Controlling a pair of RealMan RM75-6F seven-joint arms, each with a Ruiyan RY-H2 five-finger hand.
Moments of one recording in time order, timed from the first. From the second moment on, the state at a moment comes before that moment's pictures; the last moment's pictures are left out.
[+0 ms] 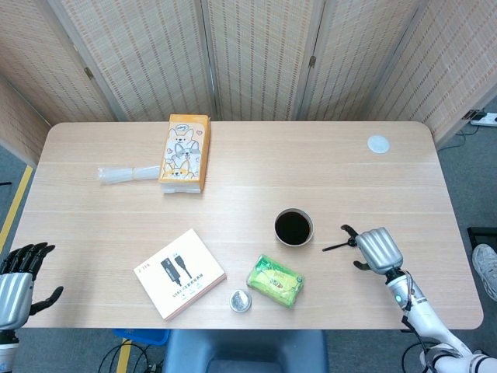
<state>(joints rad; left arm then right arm) -0.04 -1.17 -0.03 -1.60 1.51 1.54 0.13 0.41 -1.42 0.01 -1.29 -1.46 1.11 -0.18</state>
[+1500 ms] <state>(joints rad) -0.04 -1.19 -0.03 -1.54 1.50 1.53 0.08 0.51 -1.65 0.04 -1.07 -1.37 0.95 -0.33</state>
